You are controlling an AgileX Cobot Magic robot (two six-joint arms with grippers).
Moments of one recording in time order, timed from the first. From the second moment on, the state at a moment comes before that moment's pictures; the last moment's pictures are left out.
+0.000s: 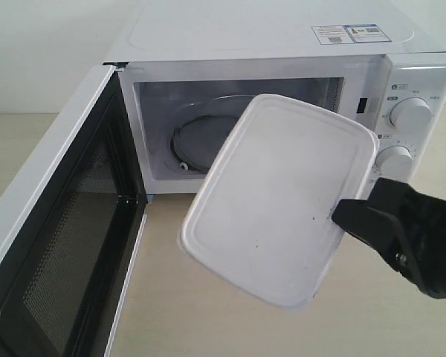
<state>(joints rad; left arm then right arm) -0.05 0.00 0.00 0.06 0.32 -0.27 0.64 0.87 -0.28 0.53 -0.16 0.45</state>
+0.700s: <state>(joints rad) -0.05 0.00 0.00 0.06 0.32 -0.27 0.64 1.05 -0.20 0.31 -0.44 0.82</state>
